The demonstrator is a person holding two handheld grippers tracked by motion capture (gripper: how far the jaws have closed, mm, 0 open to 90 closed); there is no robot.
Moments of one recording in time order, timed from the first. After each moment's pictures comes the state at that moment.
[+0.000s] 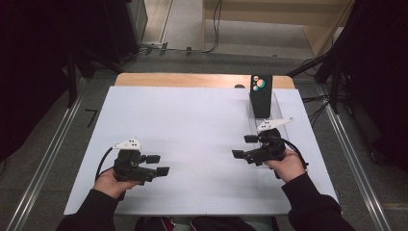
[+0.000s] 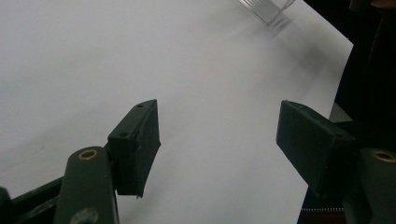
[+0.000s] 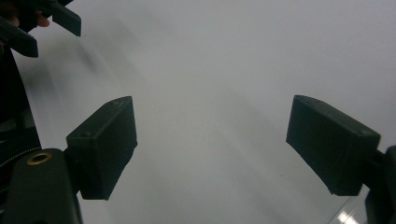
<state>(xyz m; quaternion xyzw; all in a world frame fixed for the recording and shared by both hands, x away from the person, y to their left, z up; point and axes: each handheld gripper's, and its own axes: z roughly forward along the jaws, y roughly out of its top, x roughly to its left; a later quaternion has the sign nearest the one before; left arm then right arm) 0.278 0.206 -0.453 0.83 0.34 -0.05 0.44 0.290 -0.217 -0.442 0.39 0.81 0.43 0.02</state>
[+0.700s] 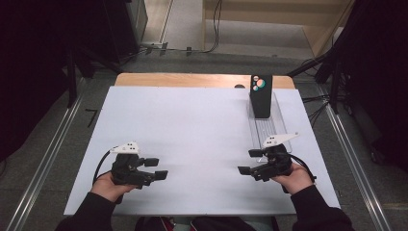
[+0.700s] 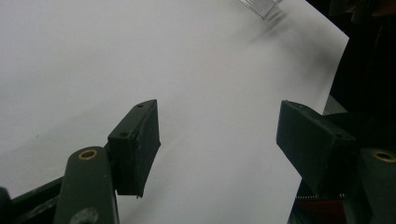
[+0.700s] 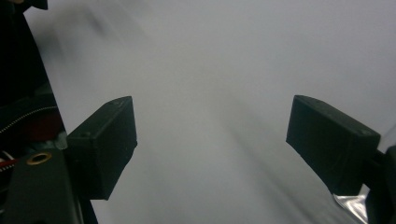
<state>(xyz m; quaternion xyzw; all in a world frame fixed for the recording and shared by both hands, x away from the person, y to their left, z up) 0.270 0.209 -0.453 0.83 0.34 -0.05 0.44 0.256 -0.230 -0.458 0.38 0.83 0.42 0.01</state>
